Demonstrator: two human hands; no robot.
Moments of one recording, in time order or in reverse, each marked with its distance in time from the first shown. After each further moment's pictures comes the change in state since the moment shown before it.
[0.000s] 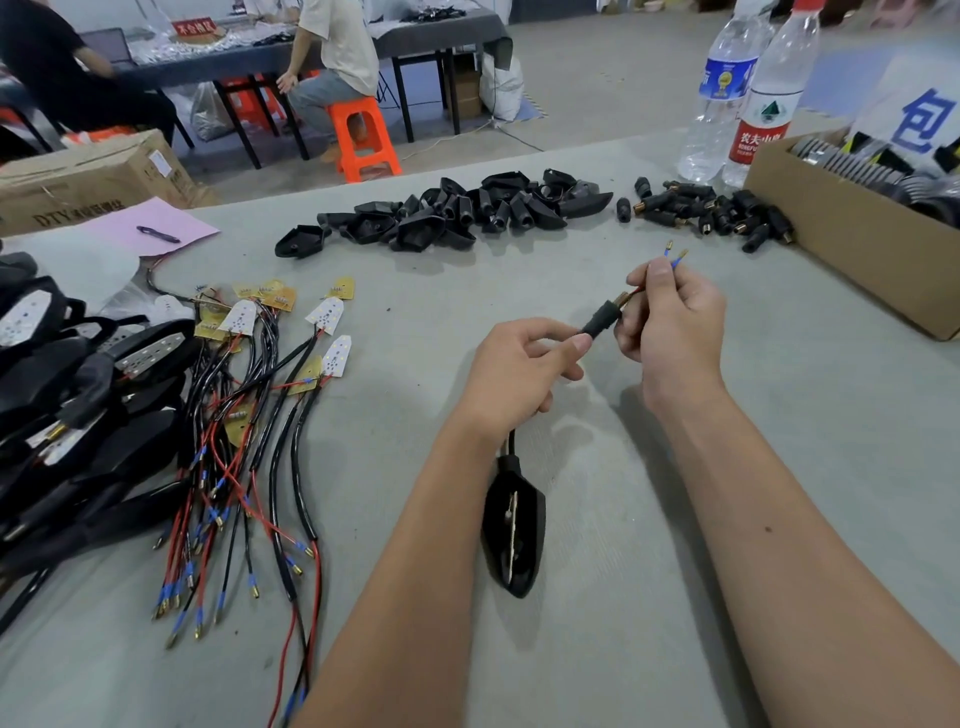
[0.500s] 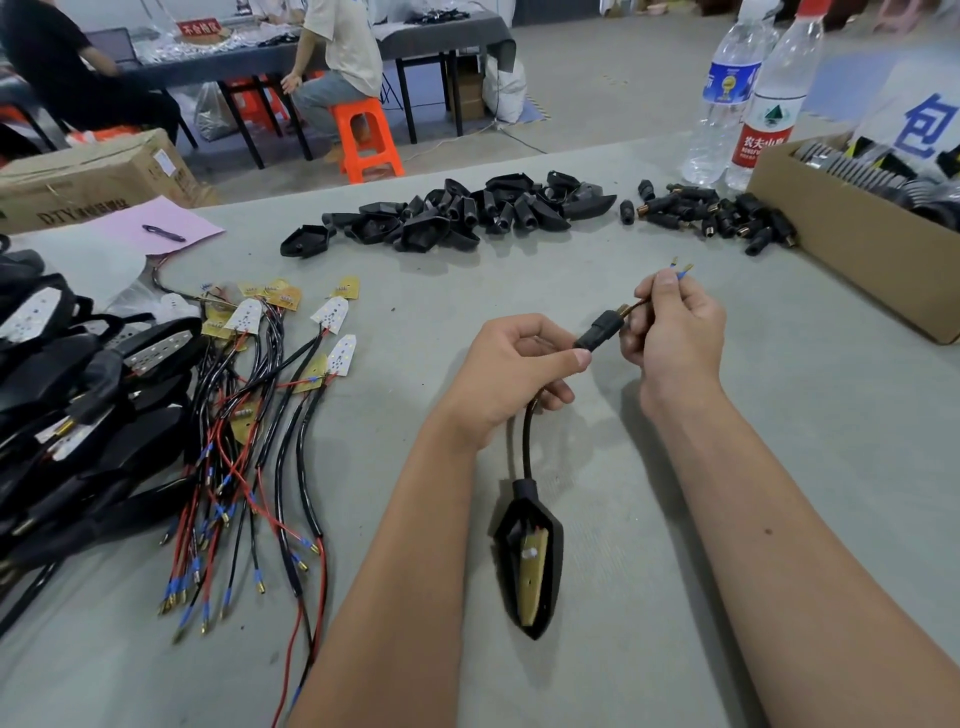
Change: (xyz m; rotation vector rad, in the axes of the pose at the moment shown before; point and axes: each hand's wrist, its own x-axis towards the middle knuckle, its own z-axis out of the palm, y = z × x) left_hand -0.005 0.006 -0.013 -0.126 -0.067 -0.044; right_hand -0.005 -0.001 0.002 0.061 0.069 0.107
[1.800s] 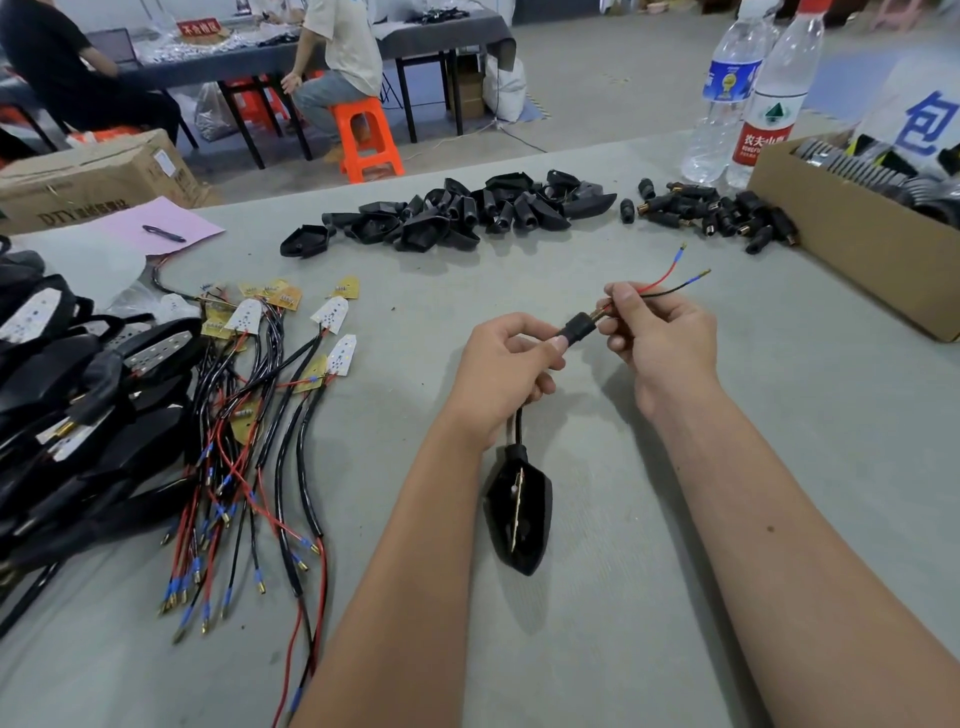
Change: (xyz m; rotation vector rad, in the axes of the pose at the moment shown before) left_hand 0.007 -0.009 0.002 0.009 0.153 0.003; right_hand 0.001 0.008 -0.002 0.019 -0.090 0.089
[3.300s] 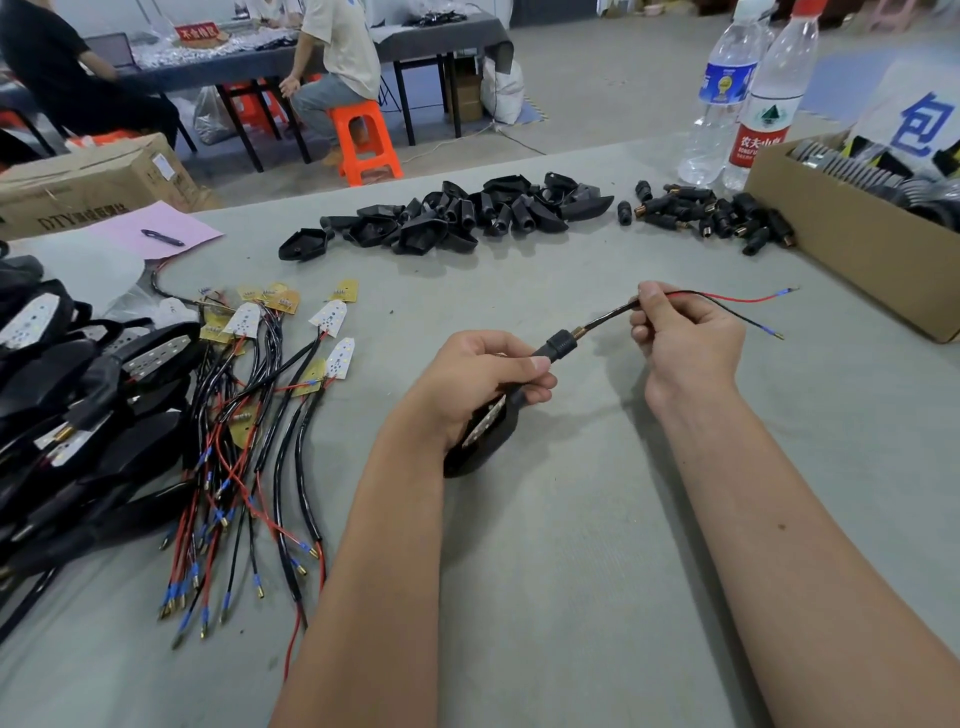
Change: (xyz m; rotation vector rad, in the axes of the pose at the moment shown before) left_hand -0.004 0.004 -0.029 -0.235 -0.188 -0.169; right_hand 0.005 -0.005 -0.008 0.128 0.191 -0.017
